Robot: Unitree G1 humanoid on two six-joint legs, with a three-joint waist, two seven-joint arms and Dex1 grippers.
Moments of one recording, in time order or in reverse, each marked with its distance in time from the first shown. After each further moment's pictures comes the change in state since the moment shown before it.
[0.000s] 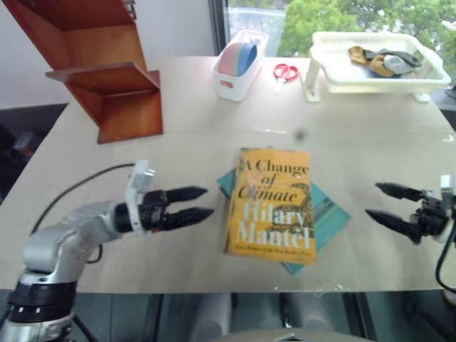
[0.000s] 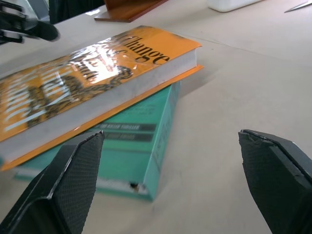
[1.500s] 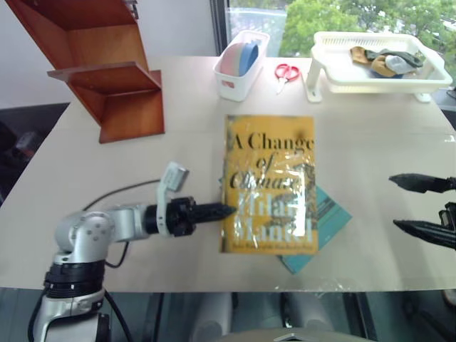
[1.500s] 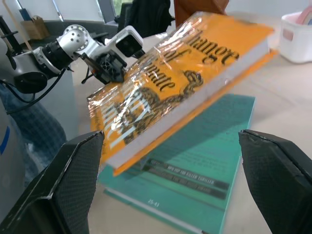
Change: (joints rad) left arm -0.200 -0.105 0.049 0.011 -0.236 0.471 0.167; right arm 0.011 -0.141 -0.185 -0.245 0.286 0.236 0.094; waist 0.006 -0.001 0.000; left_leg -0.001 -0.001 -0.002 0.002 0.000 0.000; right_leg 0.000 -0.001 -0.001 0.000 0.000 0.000
